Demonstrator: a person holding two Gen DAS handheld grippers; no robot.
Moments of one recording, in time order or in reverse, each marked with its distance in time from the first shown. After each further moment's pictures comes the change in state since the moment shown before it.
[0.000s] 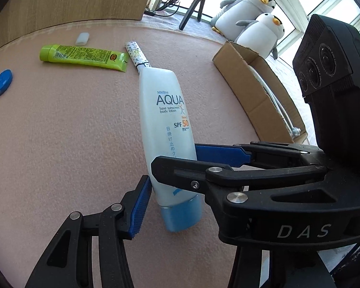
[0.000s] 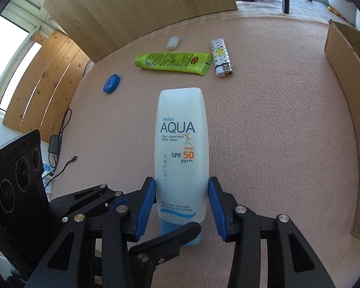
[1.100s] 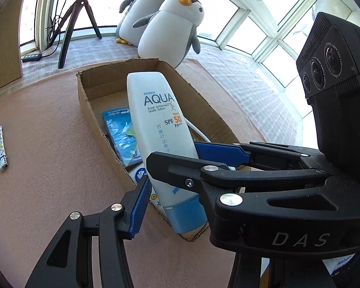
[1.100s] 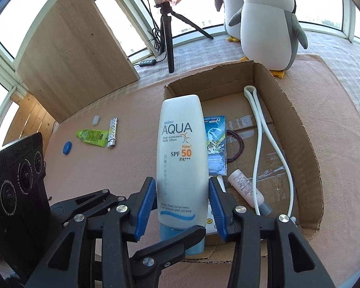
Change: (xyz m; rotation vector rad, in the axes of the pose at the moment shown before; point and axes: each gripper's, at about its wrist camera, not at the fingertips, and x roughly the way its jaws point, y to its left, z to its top) left arm 0.090 -0.208 0.082 0.228 -0.014 -0.142; right arm -0.145 -0.163 0.006 0.143 -0.227 -0.157
